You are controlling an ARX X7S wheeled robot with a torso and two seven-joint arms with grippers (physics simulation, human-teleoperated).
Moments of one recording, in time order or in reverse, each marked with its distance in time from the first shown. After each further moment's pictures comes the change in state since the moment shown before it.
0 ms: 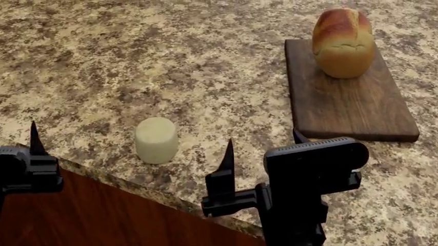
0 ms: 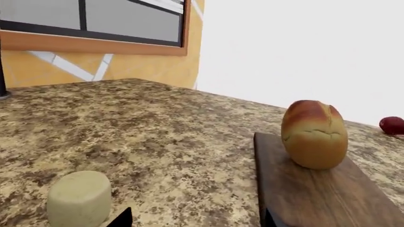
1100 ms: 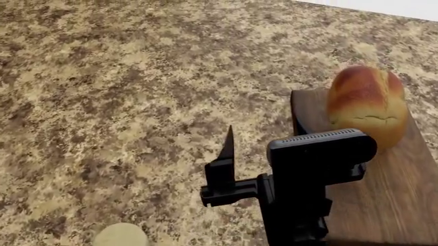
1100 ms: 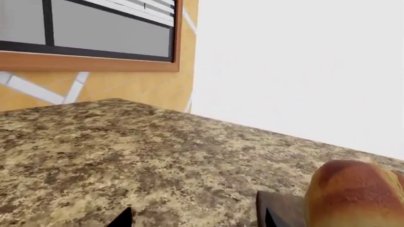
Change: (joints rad) left arm 0.020 -0.087 -0.185 0.078 0.059 -0.116 -0.108; right arm 0.024 0.014 -0.003 -0.016 0.041 -0.024 0.034
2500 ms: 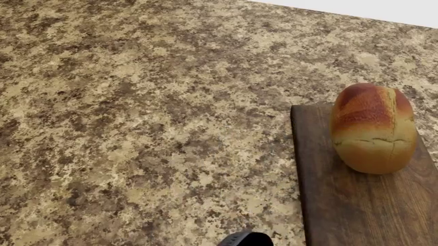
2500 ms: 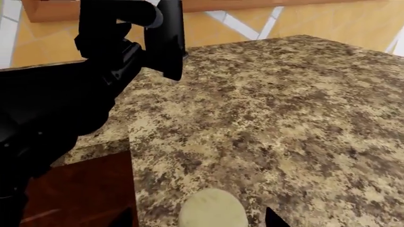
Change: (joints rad) left arm 0.001 -0.009 0.011 -0.026 -0.015 0.023 -0.016; right arm 0.037 0.139 0.162 -0.487 1.578 0.647 0.665
